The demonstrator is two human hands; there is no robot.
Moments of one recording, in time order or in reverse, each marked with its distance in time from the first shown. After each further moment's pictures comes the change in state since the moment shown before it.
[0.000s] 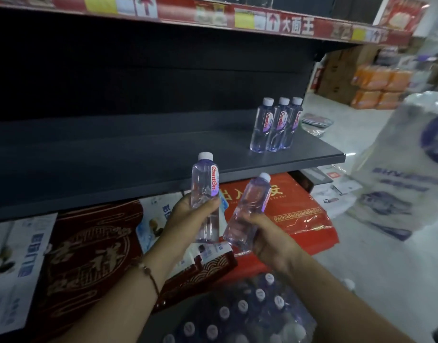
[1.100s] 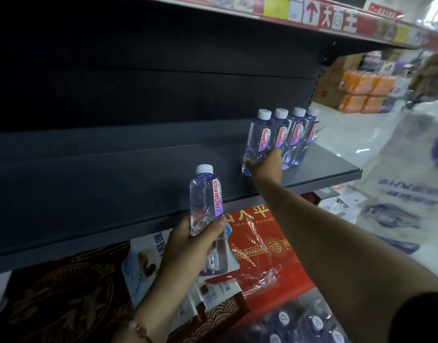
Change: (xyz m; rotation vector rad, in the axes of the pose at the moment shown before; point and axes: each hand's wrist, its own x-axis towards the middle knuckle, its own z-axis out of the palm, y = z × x) left_hand 0.071 -0.003 -0.015 -0.115 -0.015 0.024; right_hand 0.246 -0.117 0.012 -0.799 0.772 -0.598
